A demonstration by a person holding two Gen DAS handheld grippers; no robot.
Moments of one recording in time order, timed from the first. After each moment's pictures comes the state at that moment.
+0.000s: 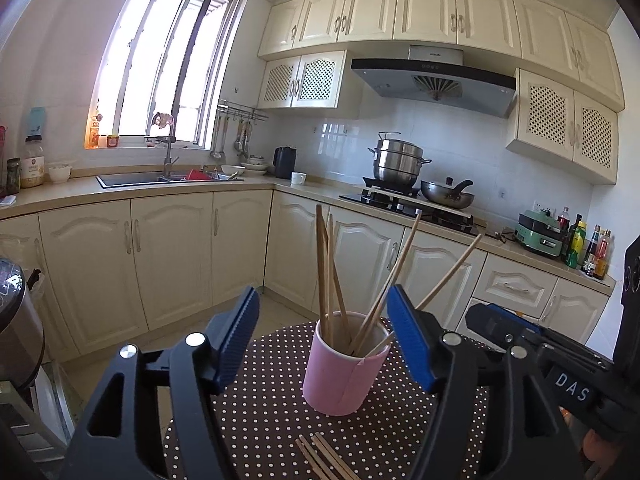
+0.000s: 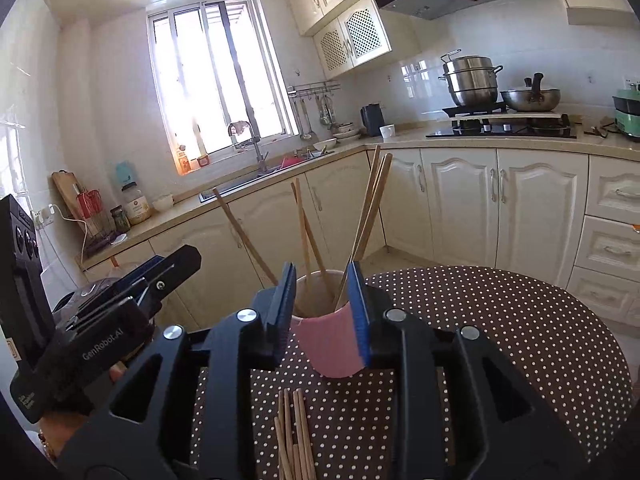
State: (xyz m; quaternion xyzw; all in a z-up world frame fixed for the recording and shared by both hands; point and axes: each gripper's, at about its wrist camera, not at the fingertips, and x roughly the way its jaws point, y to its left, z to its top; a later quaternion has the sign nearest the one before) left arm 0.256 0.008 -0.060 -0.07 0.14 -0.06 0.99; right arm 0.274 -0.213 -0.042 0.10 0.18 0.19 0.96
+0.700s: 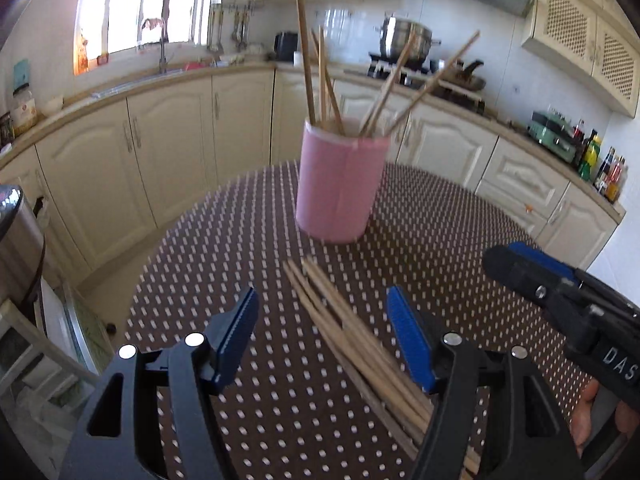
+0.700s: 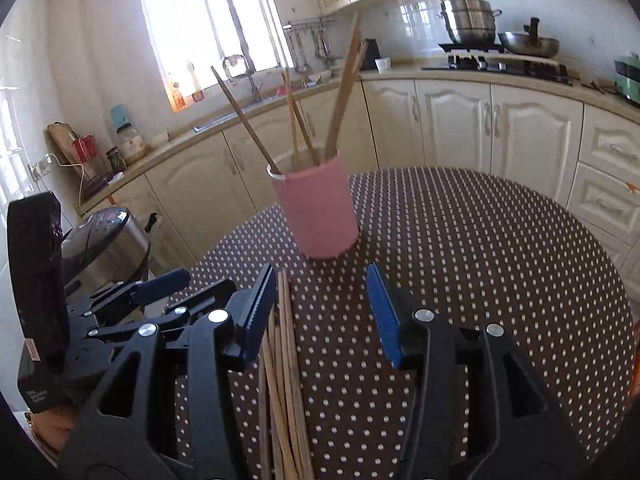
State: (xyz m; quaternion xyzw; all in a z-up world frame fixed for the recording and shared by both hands) left arm 0.234 -0.021 -0.167 -0.04 0.36 -0.06 0.93; right arm 0.231 -0.223 -0.112 0.08 0.30 0.19 0.93
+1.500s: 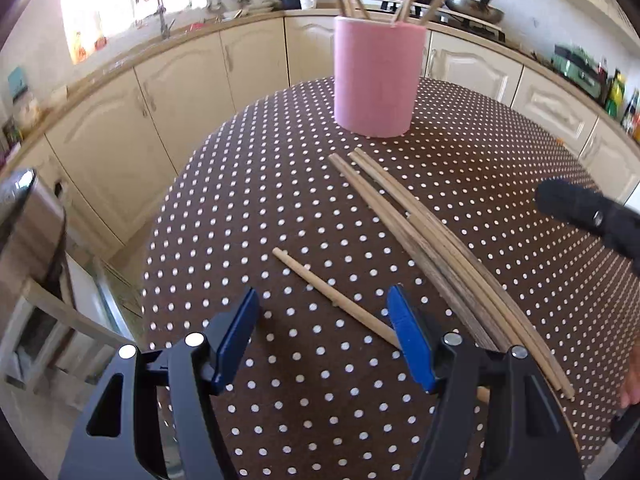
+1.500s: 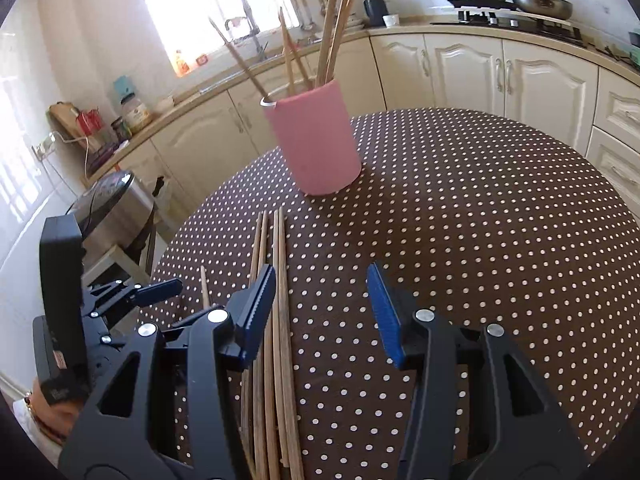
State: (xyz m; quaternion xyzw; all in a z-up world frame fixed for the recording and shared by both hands) left arm 0.217 0.001 -0.212 0.02 0.44 -0.02 0.90; right arm 0.229 -0.222 -0.146 0.07 0.38 0.22 0.90
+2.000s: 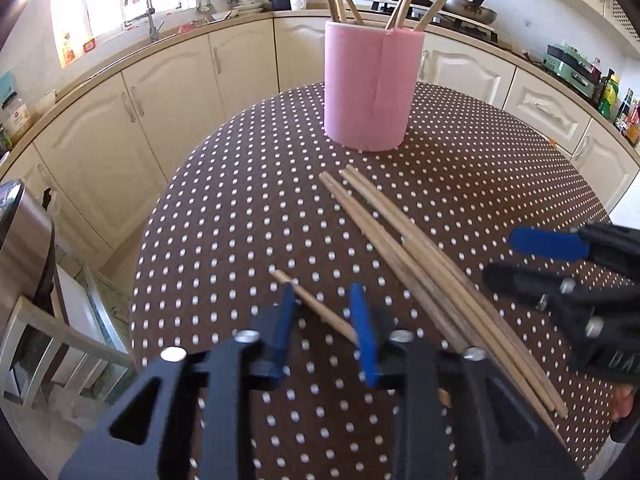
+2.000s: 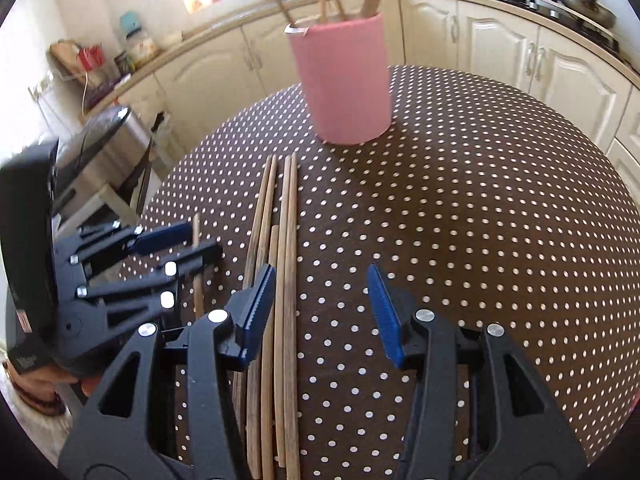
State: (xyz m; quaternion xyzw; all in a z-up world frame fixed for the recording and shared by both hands) left arm 0.245 -0.003 -0.207 0.03 0.44 -0.04 0.89; right arm 0.252 -0.179 -0.163 -0.02 0.46 0.25 0.85
